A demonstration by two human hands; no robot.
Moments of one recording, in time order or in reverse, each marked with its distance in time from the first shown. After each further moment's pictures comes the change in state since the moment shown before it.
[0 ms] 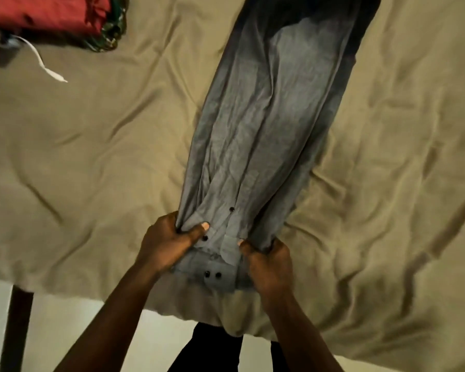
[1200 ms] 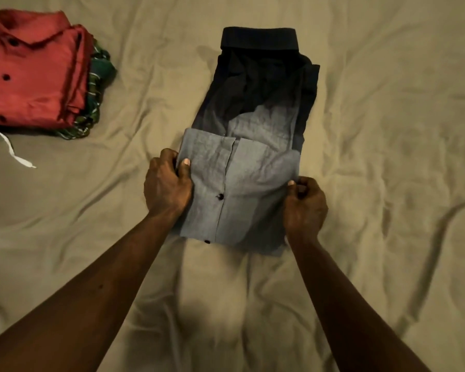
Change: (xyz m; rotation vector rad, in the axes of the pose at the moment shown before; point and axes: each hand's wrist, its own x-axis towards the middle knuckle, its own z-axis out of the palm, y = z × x) left_hand 0.147 0.183 -0.015 0.065 0.594 0.469; right_hand 0.137 -0.173 -0.077 0.090 0.532 -0.612
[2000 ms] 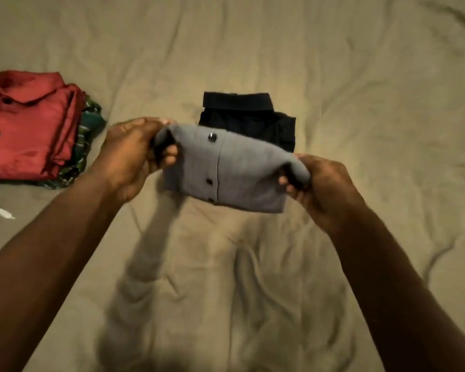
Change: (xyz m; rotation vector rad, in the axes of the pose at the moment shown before) left_hand 0.081 0.119 -0.092 -0.983 -0.358 -0.168; right_hand 0.080 -0.132 -0.078 0.647 -0.608 0.197
